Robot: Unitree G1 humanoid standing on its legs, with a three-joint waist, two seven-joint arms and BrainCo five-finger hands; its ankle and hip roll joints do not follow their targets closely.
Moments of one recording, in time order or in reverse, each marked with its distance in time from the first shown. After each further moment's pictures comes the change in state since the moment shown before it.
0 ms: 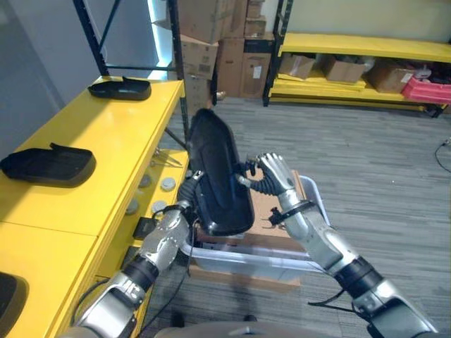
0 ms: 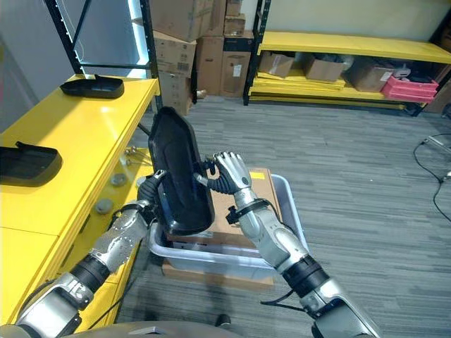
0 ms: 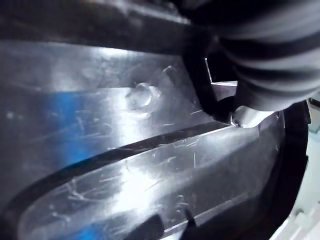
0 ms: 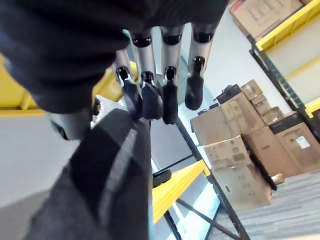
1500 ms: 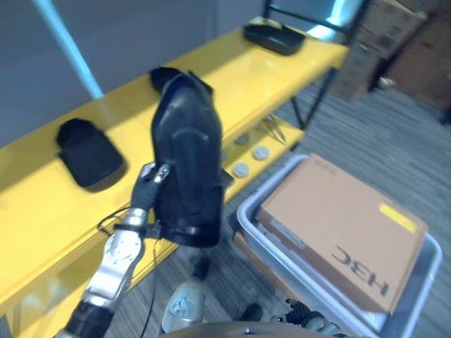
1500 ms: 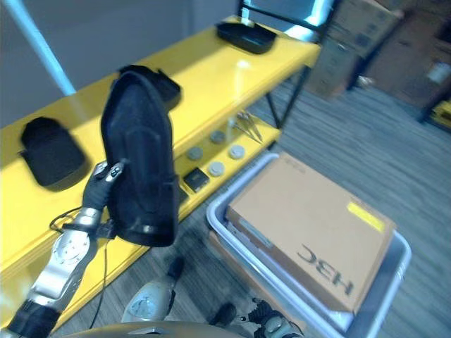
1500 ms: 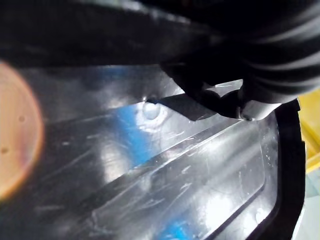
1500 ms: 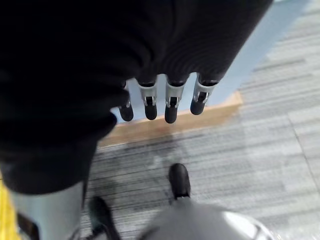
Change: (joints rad) left arm 0.437 0.244 0.347 -0.570 0.478 -0.160 -0.081; right arm 0.201 0.346 -0.126 1.267 0.426 0.039 0.305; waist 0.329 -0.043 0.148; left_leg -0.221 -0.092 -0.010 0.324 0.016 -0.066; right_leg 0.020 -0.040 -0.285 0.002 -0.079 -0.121
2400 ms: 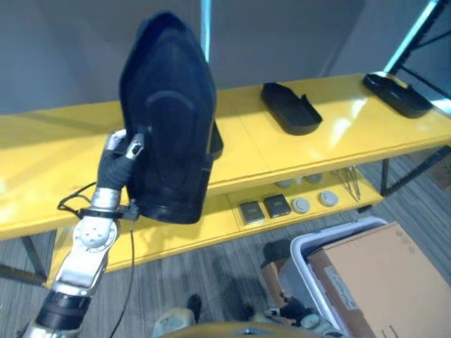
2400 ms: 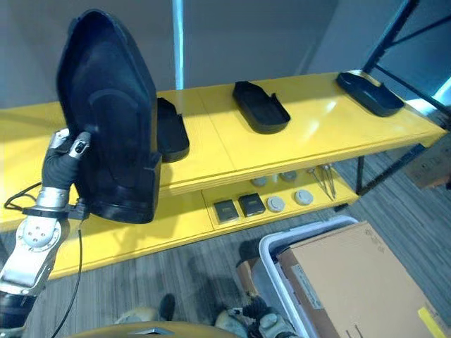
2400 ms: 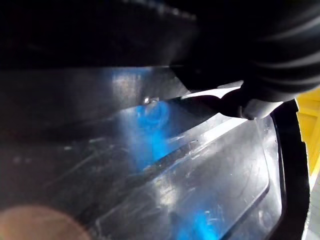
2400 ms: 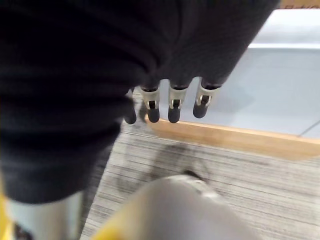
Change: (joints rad) left arm -0.133 0.037 0.057 -0.092 0.103 -0.042 0.058; right arm 0.005 0.042 -0.115 -0.002 -0.058 0.016 0.016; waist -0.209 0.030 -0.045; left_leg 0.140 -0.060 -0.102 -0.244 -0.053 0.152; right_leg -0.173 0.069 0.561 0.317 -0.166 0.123
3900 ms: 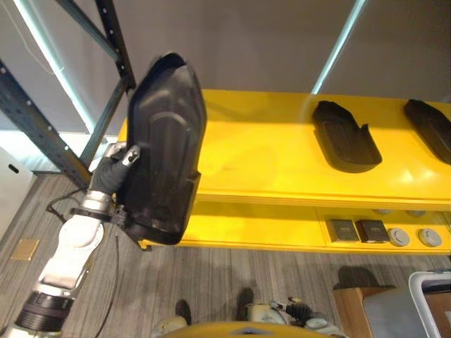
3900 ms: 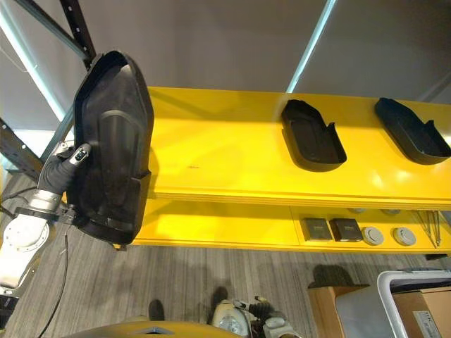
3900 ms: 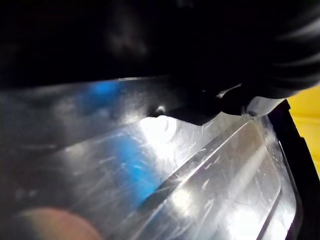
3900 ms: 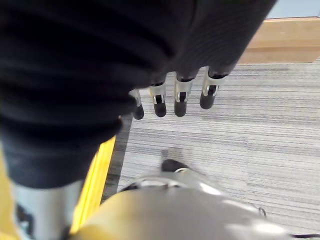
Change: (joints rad) left arm 0.080 0.089 0.061 0.070 -0.039 0.065 -0.086; right arm 0.037 0.008 -0.124 0.001 0.147 0.040 0.022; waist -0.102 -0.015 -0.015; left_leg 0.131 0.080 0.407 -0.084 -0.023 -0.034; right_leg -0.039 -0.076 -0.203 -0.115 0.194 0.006
